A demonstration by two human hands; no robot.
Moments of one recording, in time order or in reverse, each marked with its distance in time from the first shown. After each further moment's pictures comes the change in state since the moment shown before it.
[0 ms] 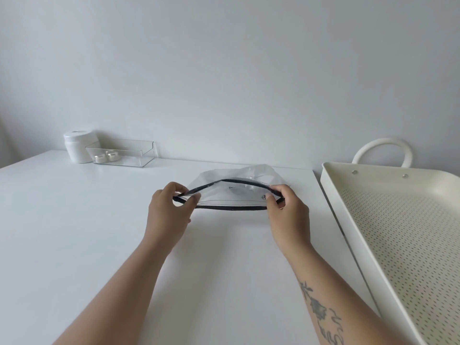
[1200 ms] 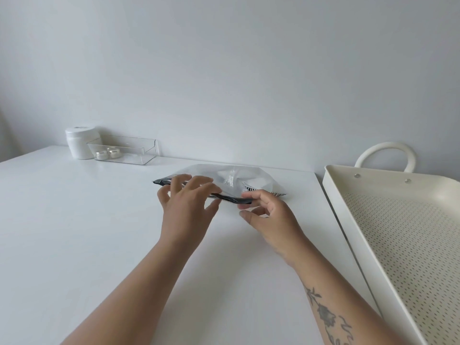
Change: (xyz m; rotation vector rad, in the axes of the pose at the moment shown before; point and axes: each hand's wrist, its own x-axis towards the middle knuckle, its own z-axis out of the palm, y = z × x) left_hand -0.016 0.024 0.015 0.587 0.056 0.531; right_hand -0.009 -0.016 0.001 0.229 -0.481 -0.014
